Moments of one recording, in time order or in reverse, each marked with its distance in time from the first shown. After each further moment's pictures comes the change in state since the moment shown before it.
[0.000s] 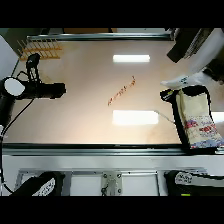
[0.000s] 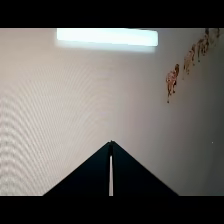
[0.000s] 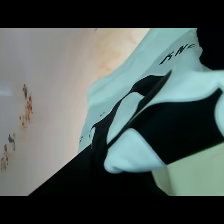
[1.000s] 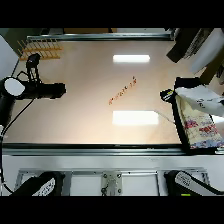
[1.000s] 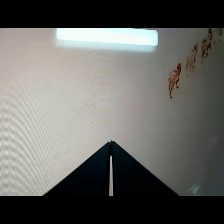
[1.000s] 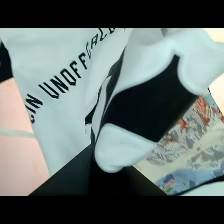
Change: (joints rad) left arm 0.000 0.000 0.000 0.000 -0.003 0.000; right arm -0.106 0.245 -0.202 -0.438 0.332 0.177
